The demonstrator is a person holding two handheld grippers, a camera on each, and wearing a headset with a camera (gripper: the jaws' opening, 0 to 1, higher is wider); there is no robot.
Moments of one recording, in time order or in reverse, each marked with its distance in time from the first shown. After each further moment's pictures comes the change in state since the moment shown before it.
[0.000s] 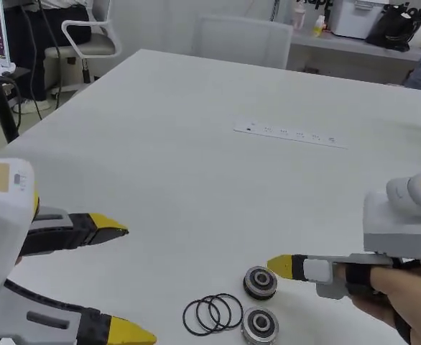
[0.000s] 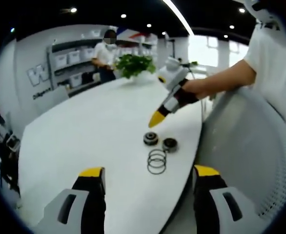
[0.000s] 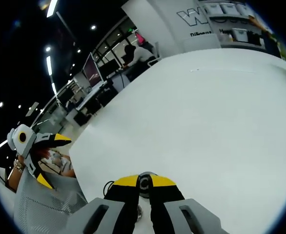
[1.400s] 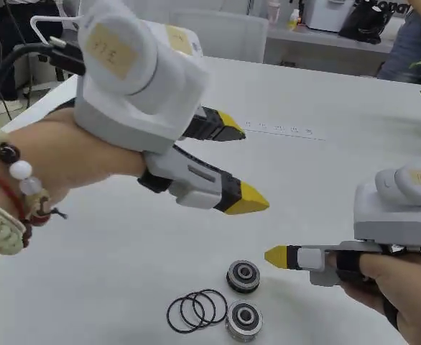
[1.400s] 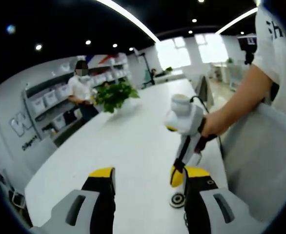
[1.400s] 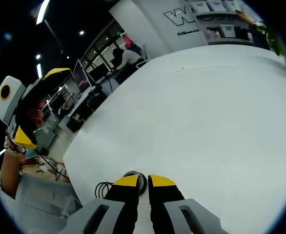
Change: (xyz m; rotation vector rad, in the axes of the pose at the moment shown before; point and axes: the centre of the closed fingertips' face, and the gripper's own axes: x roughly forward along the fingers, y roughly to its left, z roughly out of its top) left arm 0.099 0.022 0.138 0.299 -0.151 -0.108; right arm -0.008 -0.015 -0.004 0.062 -0.013 -0.062
